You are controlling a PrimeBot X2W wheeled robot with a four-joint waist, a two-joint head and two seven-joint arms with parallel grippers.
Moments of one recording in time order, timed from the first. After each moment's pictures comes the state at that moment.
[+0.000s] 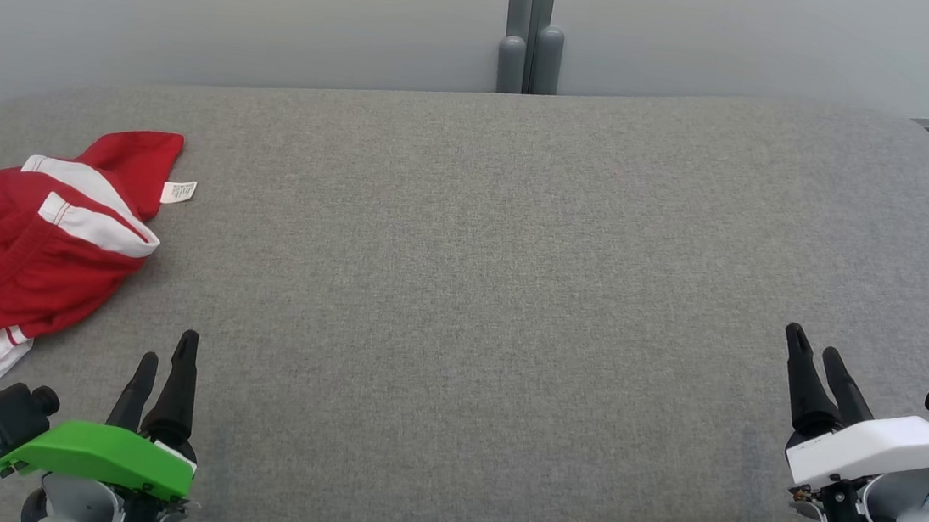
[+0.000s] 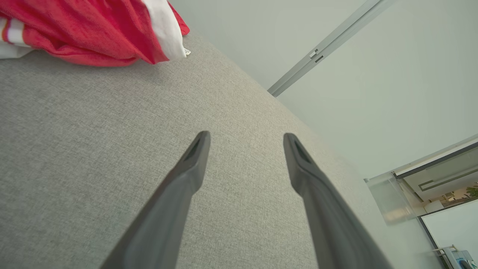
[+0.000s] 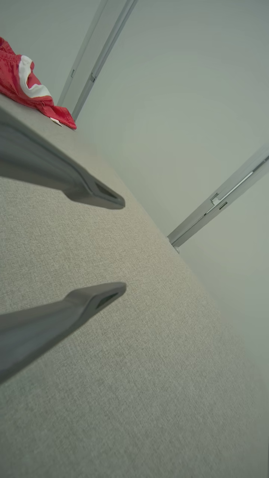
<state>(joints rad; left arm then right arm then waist) -0.05 0.09 -0.09 0.29 -0.96 -0.08 -0.08 -0.03 -0.15 0.10 0.22 0.82 0.02 -0.07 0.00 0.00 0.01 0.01</state>
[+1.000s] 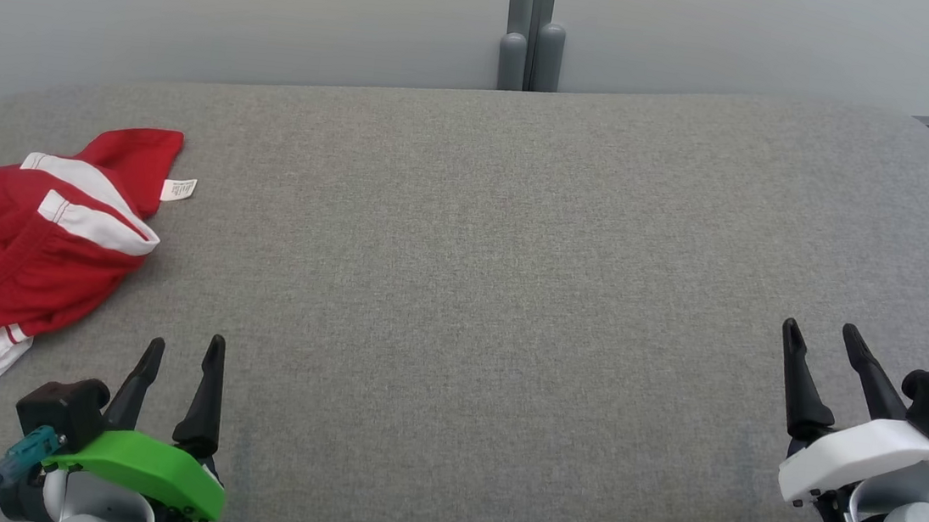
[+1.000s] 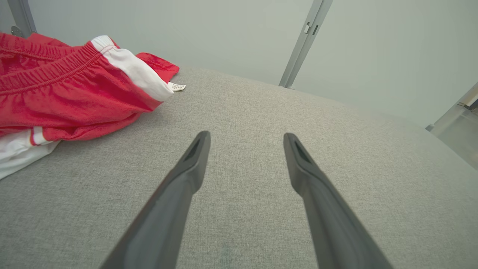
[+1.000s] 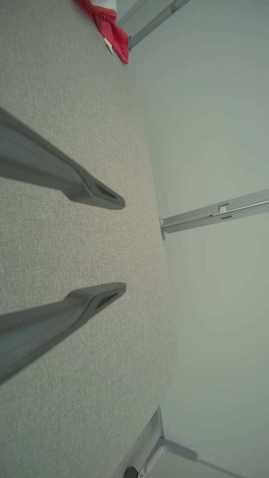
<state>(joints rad) -0.05 0.09 -0.13 0.29 -0.51 -0.08 -0.18 -0.04 -0.23 0.17 0.21 0.41 -0.01 -0.18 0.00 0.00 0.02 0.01</state>
